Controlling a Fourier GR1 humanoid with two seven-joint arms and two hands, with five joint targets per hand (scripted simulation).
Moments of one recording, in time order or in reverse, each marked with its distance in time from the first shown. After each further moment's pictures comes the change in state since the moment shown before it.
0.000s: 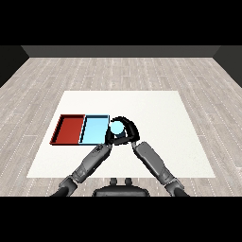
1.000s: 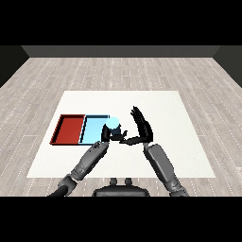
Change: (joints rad) left arm -0.022 0.013 0.081 0.078 -0.053 0.013 -0.120; right arm 0.137 -0.044 -0.151 -0.182 -0.013 0.123 0.001
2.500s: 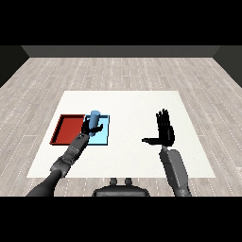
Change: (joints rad) left arm -0.290 0.154 0.250 0.802 -0.139 -0.054 0.207; right arm 0.164 -0.073 -0.247 -0.044 -0.119 0.122 -0.114
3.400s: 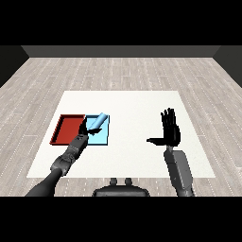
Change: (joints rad) left arm -0.032 -0.002 0.069 0.113 0.011 0.094 0.039; right arm 0.014 -0.027 -0.052 -0.051 -0.039 0.046 0.029
